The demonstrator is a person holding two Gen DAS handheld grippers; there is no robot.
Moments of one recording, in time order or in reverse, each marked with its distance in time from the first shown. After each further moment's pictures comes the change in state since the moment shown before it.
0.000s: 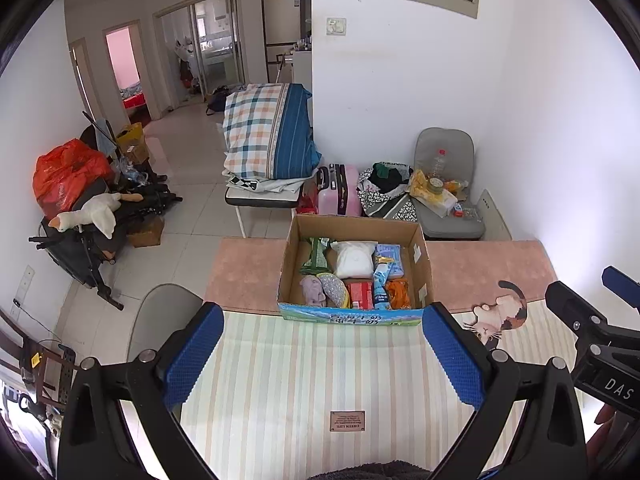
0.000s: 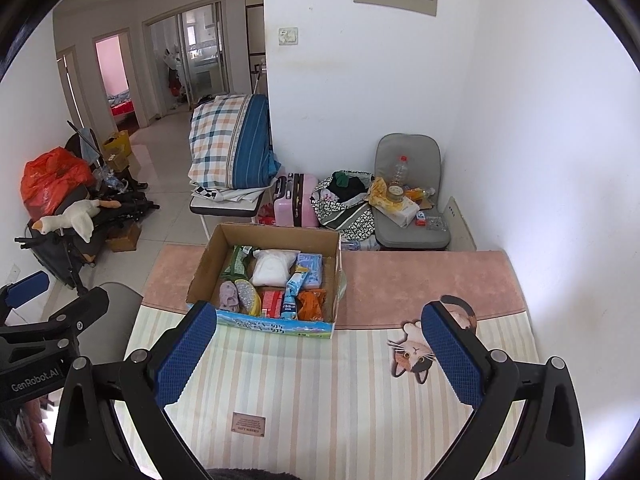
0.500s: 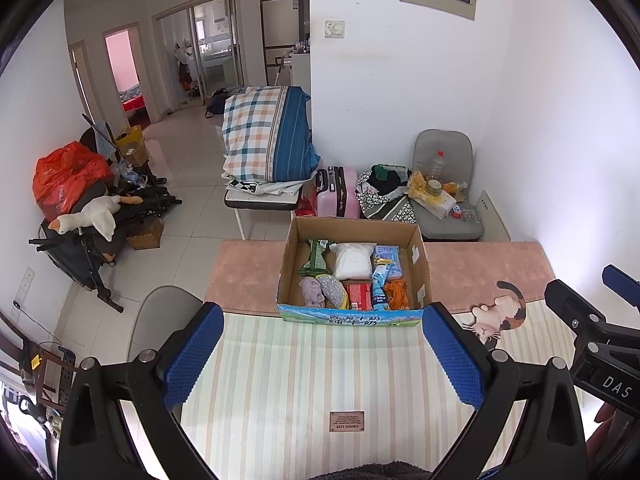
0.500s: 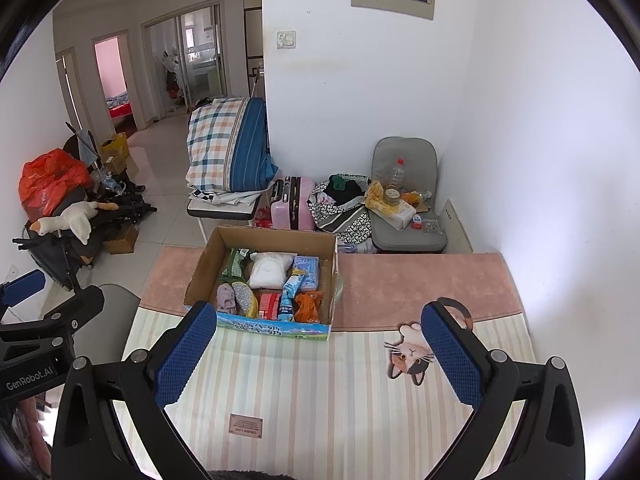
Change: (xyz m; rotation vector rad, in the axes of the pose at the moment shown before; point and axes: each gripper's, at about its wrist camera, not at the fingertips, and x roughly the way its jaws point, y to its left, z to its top) left arm -0.005 0.001 0.003 0.005 -0.002 -0.004; right arm -0.003 0.002 -0.003 0.005 -0.009 -0.013
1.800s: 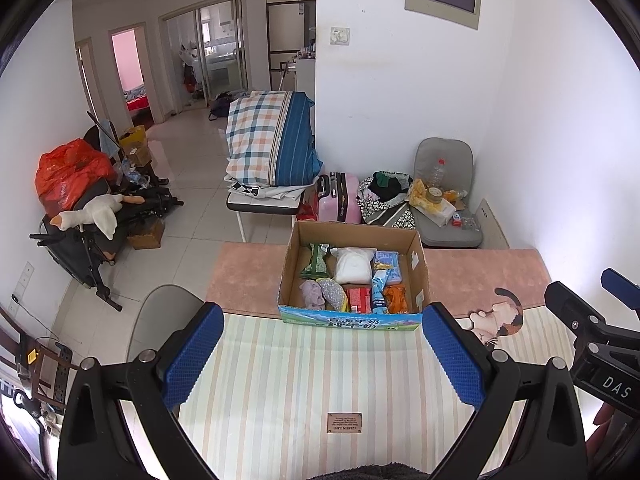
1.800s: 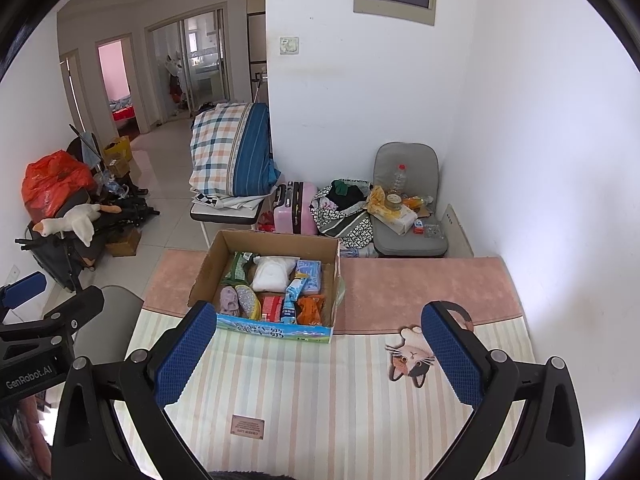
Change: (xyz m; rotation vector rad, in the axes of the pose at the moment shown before) left arm -0.004 -0.002 0.006 -0.004 -0.017 -0.007; right arm -0.011 -0.007 0.009 0.009 -0.014 -0.001
